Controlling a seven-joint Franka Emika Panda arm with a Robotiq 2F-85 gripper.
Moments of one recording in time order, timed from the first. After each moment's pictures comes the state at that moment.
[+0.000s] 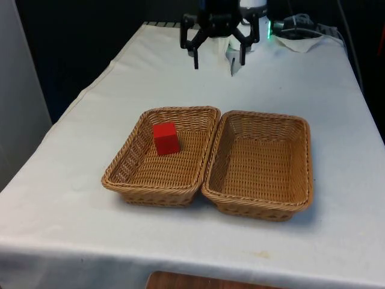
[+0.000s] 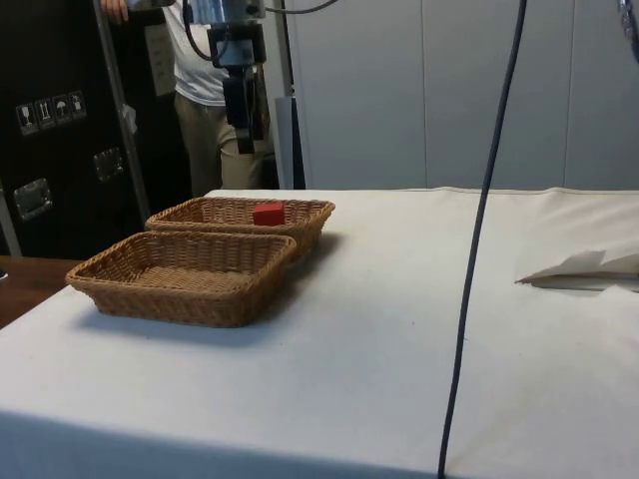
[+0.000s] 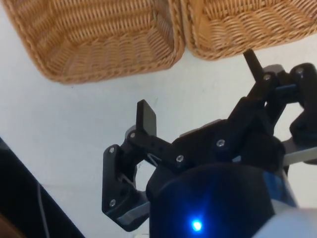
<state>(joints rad) 0.38 0.31 -0.50 -1.90 0.17 2.17 -0.46</state>
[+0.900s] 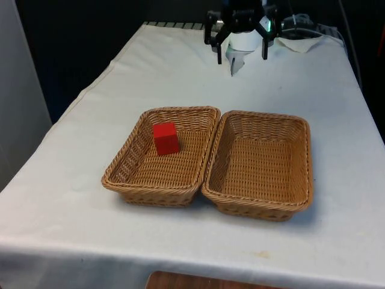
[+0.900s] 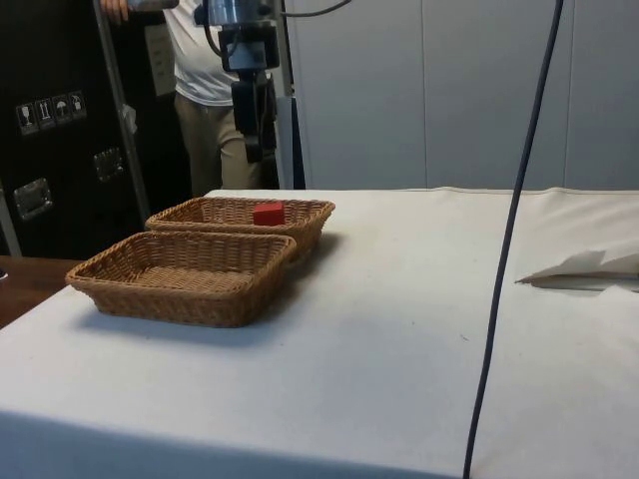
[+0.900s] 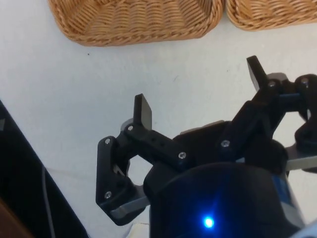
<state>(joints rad) 0.38 0.20 -0.41 -2.05 0.14 2.23 -0.32</state>
